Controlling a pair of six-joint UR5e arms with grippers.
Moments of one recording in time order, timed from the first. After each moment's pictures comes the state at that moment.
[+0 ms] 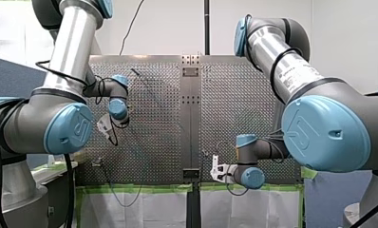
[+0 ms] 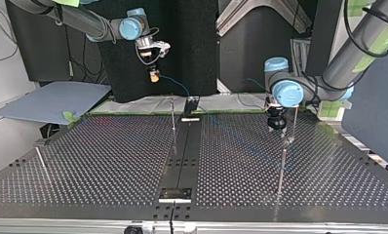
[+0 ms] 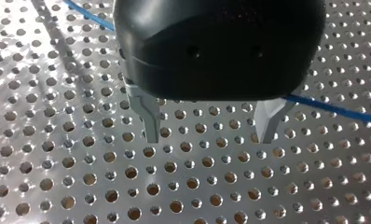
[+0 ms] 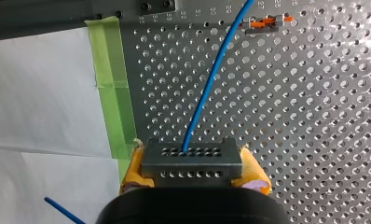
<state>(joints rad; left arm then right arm) -0.02 -1.96 -1.85 -2.66 -1.76 -2.18 2.06 -0.68 1.97 -1.10 1.48 1.67</state>
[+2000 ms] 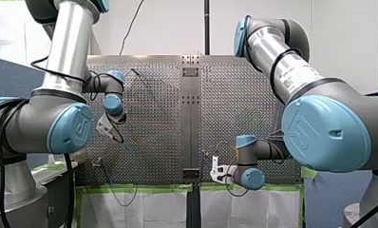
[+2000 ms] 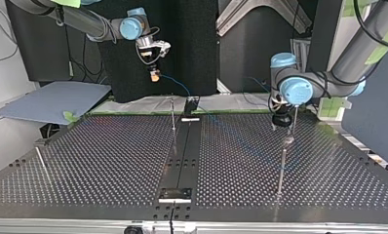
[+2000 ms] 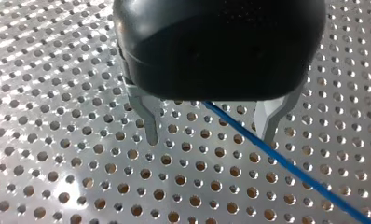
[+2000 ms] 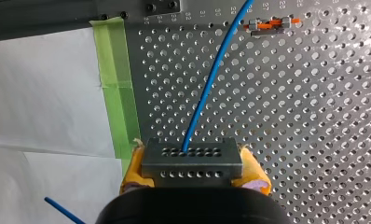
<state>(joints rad) 0.02 -1.90 -1.89 -2.72 -1.73 -2.53 2.06 -0.68 1.97 -1.10 1.48 1.67</state>
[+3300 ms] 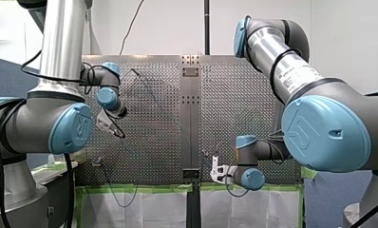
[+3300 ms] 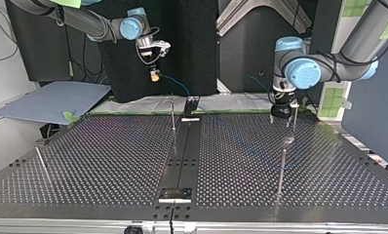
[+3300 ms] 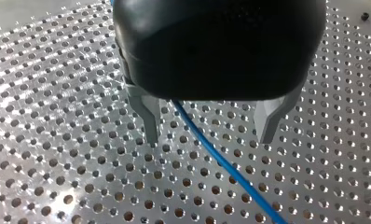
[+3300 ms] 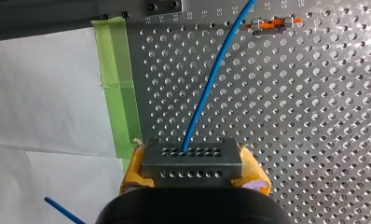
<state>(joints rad) 0.02 -1.76 -2.01 -2.71 -1.64 -2.60 2.06 -0.68 1.97 -1.10 1.48 1.67</state>
